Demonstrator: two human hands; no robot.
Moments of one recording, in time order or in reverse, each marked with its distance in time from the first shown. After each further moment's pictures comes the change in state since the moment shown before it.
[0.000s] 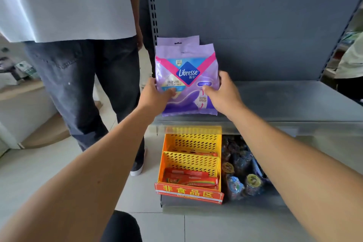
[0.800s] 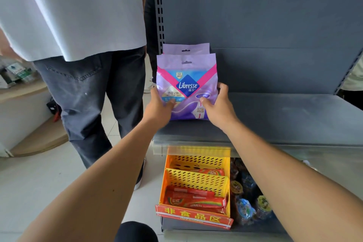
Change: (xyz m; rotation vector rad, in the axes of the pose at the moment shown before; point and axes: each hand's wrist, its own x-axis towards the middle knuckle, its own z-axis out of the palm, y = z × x) left_hand 0.064 -0.036 0.008 0.054 -0.011 -0.021; right_hand 0.055 0.028 0.061 0.052 -0.044 0.056
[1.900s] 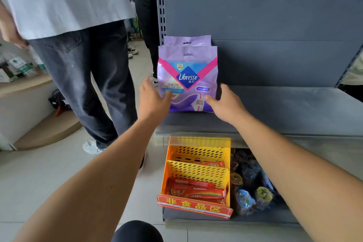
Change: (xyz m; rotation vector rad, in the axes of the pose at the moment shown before) left_hand -0.015 -0.003 -0.010 0.137 0.179 0.110; right_hand -0.016 -0.005 -0.018 -0.314 -0.083 0.019
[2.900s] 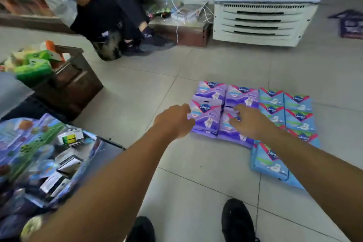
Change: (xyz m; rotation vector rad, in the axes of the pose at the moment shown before) left_hand -0.532 0.264 0.517 0.624 -1.354 1.057; right_hand -0.516 0.499 -0.390 -0.295 0.327 1.089
